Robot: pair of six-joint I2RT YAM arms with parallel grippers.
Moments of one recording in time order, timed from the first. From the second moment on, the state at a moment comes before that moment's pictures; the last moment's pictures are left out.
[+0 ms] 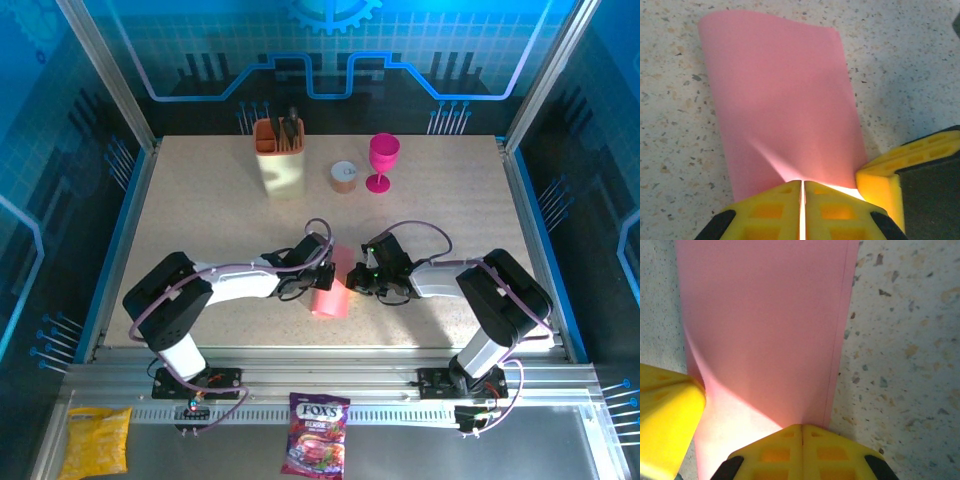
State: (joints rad) left arm -0.79 1.68 0.85 -0.09 -0.04 -0.58; right arm 0.58 1.64 0.62 0.08 -0.38 0.82
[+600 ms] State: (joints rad) left arm -0.78 1.72 0.78 0.02 -0.09 -0.59; right arm 0.59 1.66 0.63 0.10 -0.38 0.82
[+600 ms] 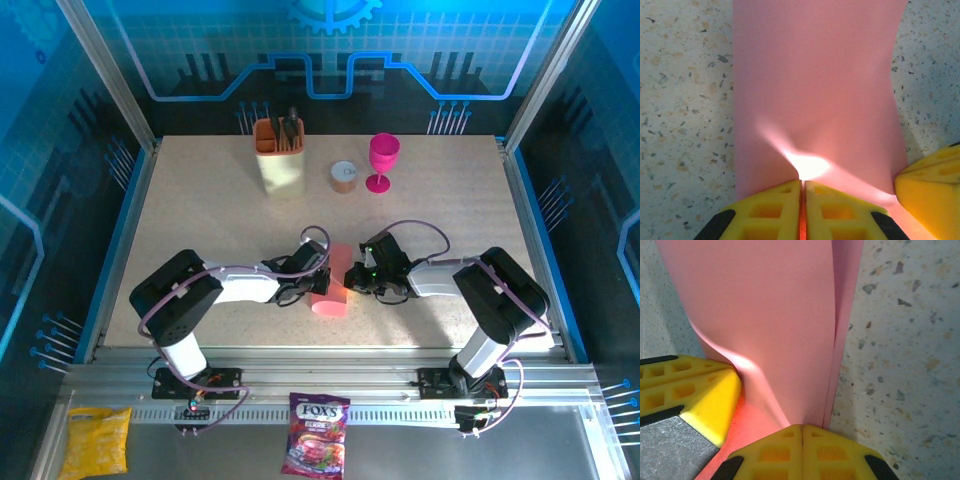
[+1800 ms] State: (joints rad) left arm -0.66 1.77 0.80 0.10 -0.02 -0.56; right arm 0.60 1.67 0.65 0.08 -0.37 0.80
